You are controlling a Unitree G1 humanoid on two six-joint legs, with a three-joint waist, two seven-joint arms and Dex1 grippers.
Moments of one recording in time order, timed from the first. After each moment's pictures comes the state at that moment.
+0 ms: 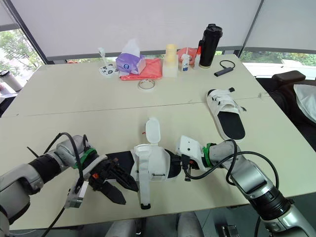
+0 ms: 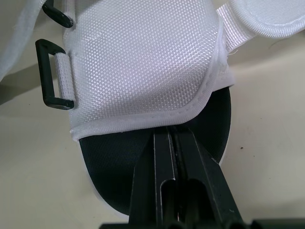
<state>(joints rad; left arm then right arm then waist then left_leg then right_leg) -0.74 0.86 -0.97 0.44 -0.37 -1.61 -1.18 -0.30 -0.76 0.31 -0.34 0.19 0.52 1.01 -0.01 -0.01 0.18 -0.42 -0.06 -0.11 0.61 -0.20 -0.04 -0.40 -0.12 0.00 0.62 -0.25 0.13</state>
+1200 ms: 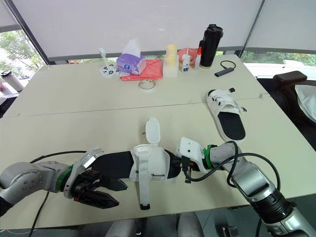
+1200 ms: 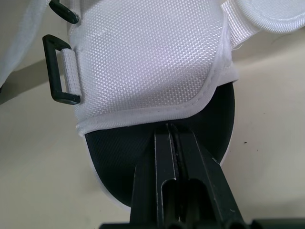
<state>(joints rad) -0.18 1.05 -0.34 -0.27 -1.20 0.80 -1.13 -0.27 -0.77 0.31 -0.40 0.19 0.56 1.00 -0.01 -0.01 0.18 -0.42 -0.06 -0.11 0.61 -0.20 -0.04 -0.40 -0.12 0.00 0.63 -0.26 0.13</state>
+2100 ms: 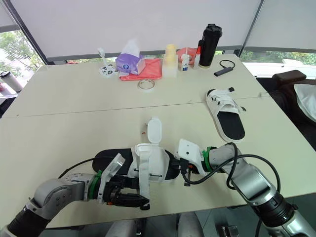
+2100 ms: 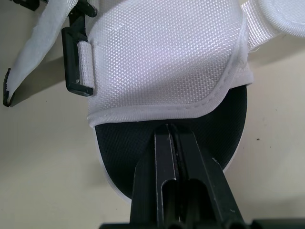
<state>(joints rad) -0.07 0.66 -0.28 -0.30 -0.88 0.81 -0.98 -0.26 -0.77 0.31 -0.46 0.19 0.64 1.00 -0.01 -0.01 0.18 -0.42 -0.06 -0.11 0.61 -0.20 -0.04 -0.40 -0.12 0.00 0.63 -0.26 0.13</state>
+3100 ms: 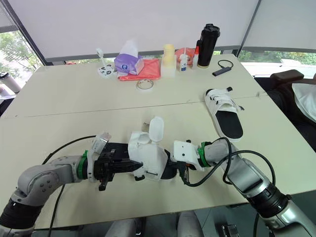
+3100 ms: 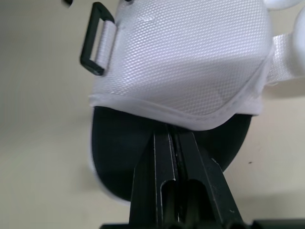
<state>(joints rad) -0.16 0.64 -0.02 -0.36 -0.97 0.87 -0.95 -0.36 -0.78 0.39 -0.35 0.09 0.43 1.06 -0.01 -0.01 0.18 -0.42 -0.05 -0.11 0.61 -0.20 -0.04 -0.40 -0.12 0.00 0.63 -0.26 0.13</state>
